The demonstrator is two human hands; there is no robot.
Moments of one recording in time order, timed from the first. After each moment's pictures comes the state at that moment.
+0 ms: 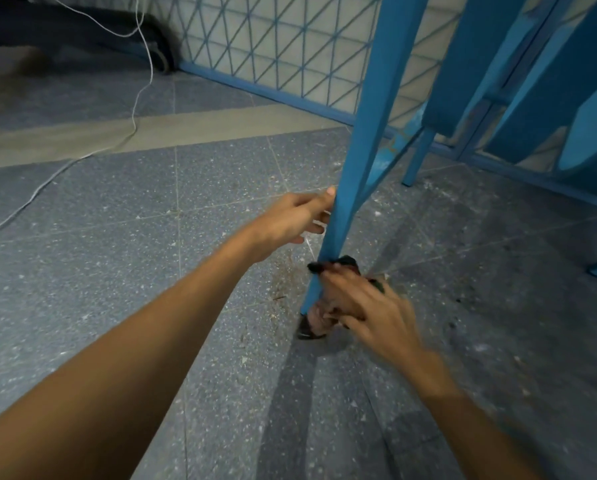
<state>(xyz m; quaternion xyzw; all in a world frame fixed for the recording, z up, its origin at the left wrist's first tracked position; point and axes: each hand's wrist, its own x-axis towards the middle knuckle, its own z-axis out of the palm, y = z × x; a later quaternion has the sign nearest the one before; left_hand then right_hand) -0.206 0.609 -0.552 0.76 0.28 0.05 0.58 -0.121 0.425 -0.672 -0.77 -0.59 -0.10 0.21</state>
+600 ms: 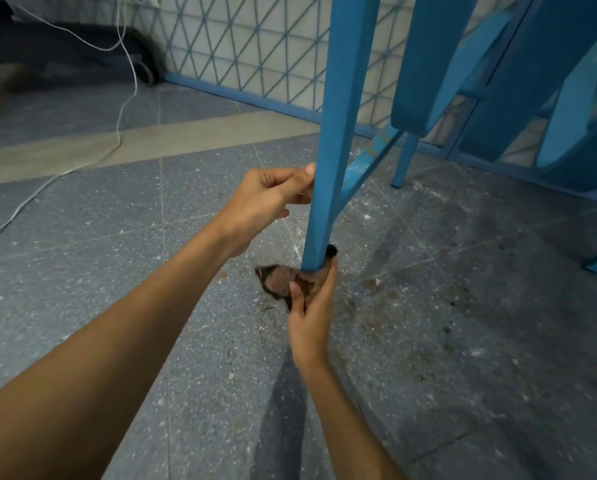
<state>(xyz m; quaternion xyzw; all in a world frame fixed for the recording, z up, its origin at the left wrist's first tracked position) -0.193 0.614 -0.534 0.75 0.24 0.17 0.59 -0.186 0.504 -0.693 -0.71 -0.19 0.14 0.67</state>
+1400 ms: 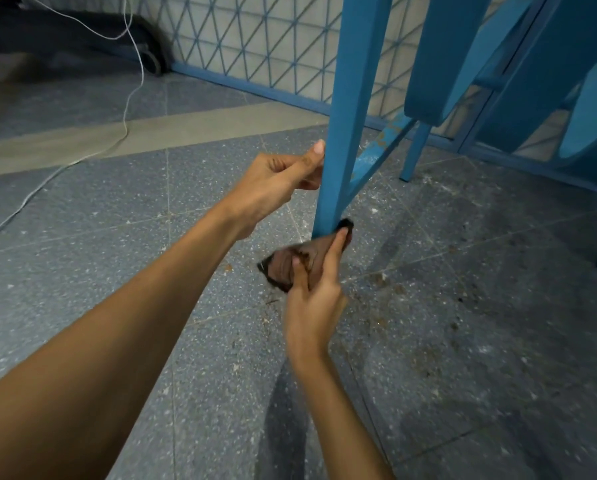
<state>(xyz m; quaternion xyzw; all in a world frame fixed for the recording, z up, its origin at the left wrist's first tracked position) -0.190 0.615 -0.527 0.77 0.24 0.17 0.57 -0.204 0.508 -0.639 -0.75 -0.16 0.06 0.64</state>
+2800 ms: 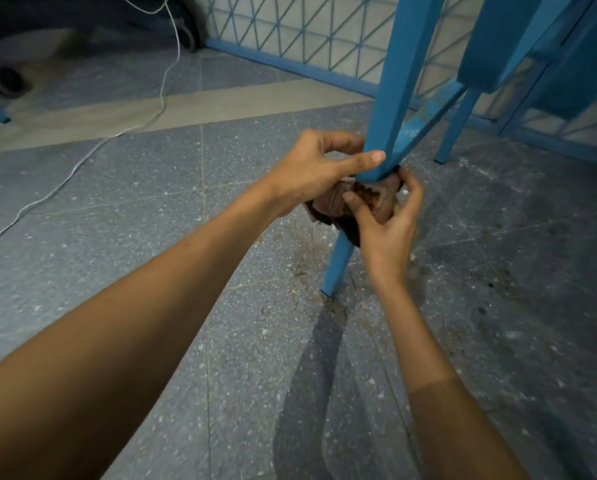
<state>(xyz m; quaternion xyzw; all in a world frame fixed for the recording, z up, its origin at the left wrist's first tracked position) -0.205 0.608 -0.531 0.80 0.18 0.17 0.54 -0.142 0.500 -0.617 -0.68 -0.23 0.06 0.70</state>
